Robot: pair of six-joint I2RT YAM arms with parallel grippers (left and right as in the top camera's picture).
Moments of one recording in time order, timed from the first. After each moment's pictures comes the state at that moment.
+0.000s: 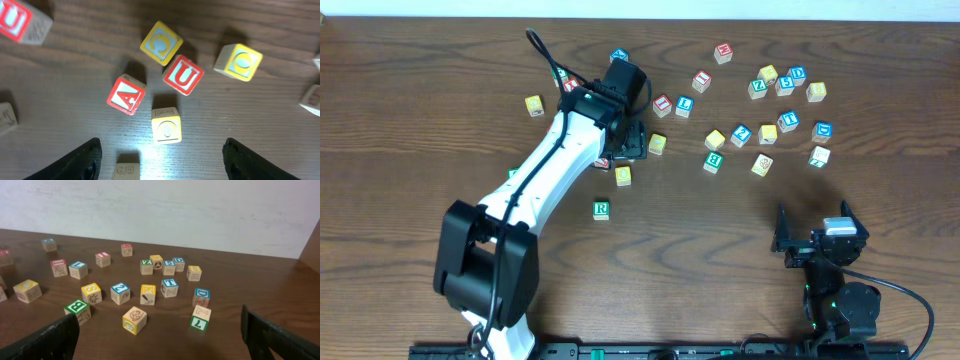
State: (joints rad) left arm -0.45 1.89 1.52 -0.94 -0.05 -0.51; right arm 0.03 0.01 0.01 -0.07 0.00 -0.07
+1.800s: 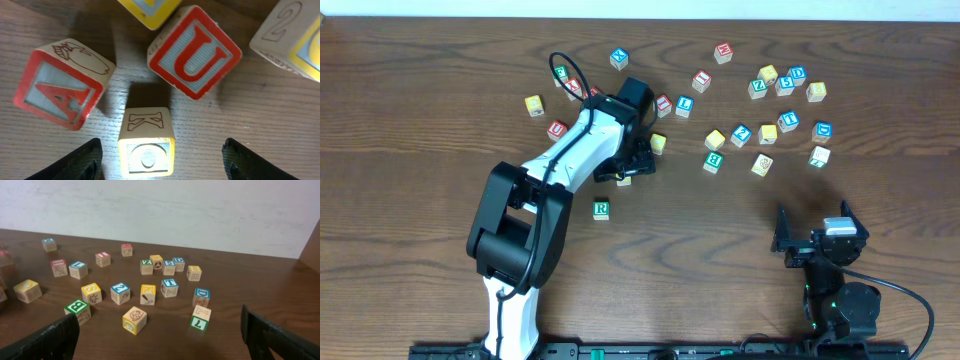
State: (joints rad) left arm -0.46 2.08 1.52 -0.93 0.08 -0.61; right arm 0.03 0.01 0.01 -0.07 0.00 -0.07
